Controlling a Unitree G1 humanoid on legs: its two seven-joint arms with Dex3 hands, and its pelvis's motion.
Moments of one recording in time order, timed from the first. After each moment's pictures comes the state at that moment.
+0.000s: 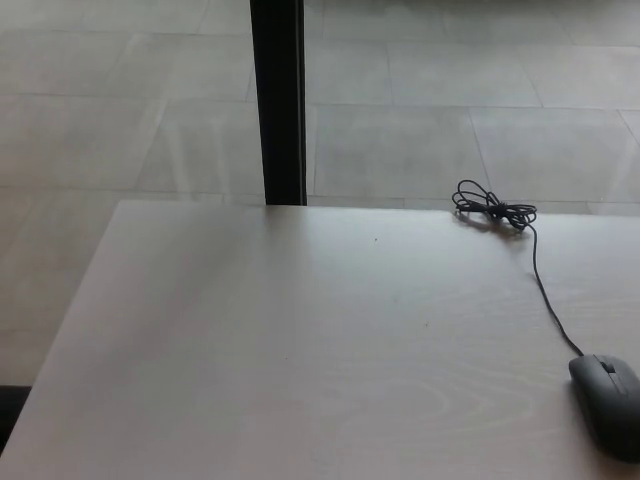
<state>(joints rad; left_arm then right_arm) 0.12 0.60 0.61 1.14 -0.16 -0.03 -0.06 0.00 -0.39 -0.39 0.89 0.02 -0.02 -0.04</state>
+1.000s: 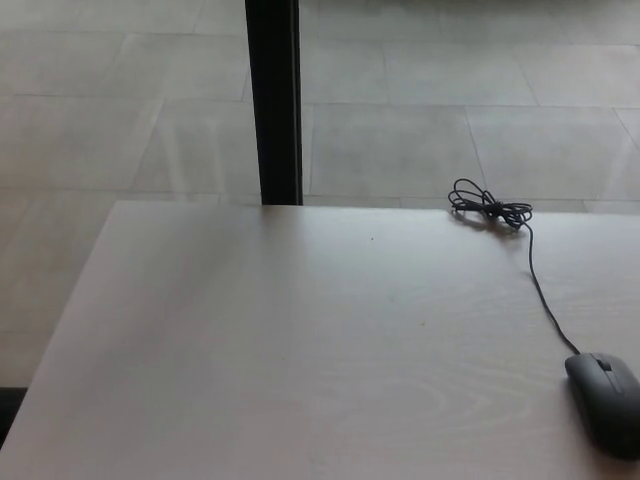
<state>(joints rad) 0.06 0.66 0.84 1.27 -0.38 -0.03 -0.08 -0.08 -0.51 -0.72 0.91 0.20 -0.05 -0.26</state>
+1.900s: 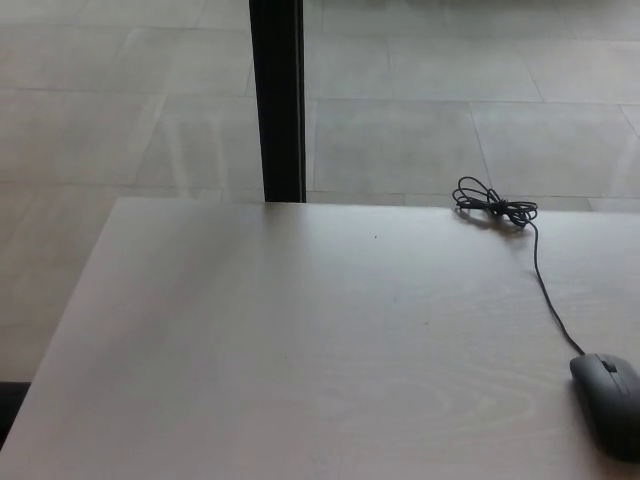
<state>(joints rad) 0.05 0.66 0.81 1.27 -0.40 -0.03 -0.08 -0.28 -0.64 -0.33 0.30 -0.01 -0.05 -0.27</state>
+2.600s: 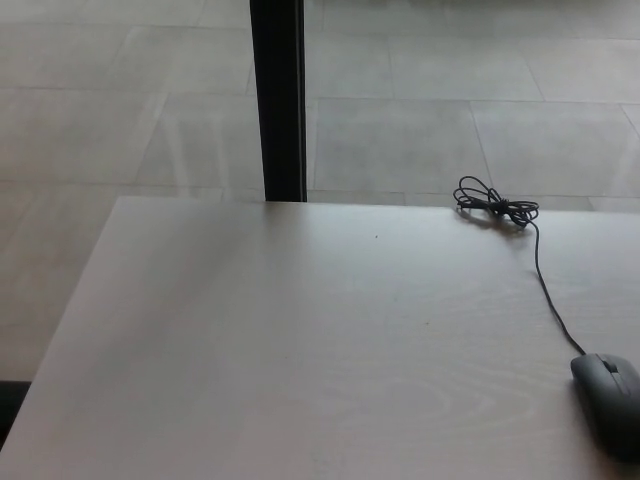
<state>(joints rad) 0.05 0.66 0.81 1.27 -0.40 -0.03 -0.08 -0.28 -0.72 0.07 0.31 -0.30 -0.04 -0.28</state>
